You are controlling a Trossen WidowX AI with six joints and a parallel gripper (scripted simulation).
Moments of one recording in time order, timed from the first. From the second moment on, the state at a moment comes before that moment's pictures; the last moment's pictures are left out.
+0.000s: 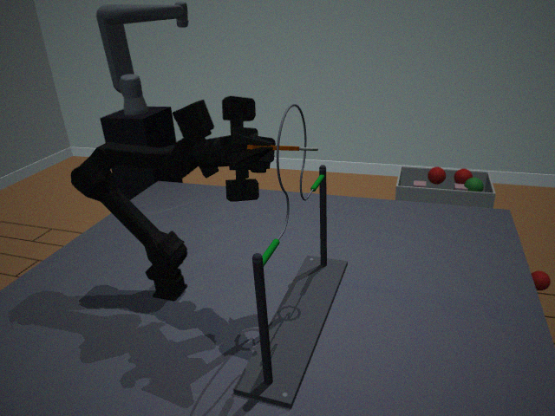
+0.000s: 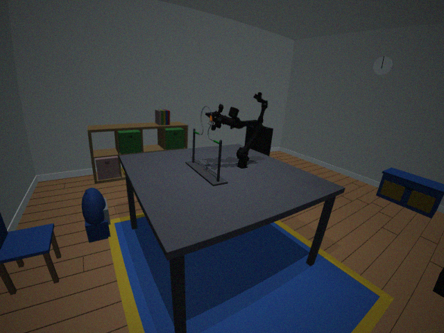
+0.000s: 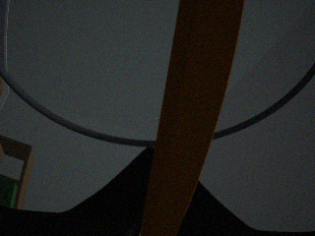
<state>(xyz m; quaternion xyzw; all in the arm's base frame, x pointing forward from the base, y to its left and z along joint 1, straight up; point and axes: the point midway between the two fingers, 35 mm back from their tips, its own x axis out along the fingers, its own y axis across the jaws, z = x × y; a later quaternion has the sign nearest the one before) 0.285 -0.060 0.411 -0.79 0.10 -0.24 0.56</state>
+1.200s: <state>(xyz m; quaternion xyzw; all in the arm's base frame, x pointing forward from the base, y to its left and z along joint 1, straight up) 0.284 -0.058 0.419 -0.87 0.06 -0.26 0.41</state>
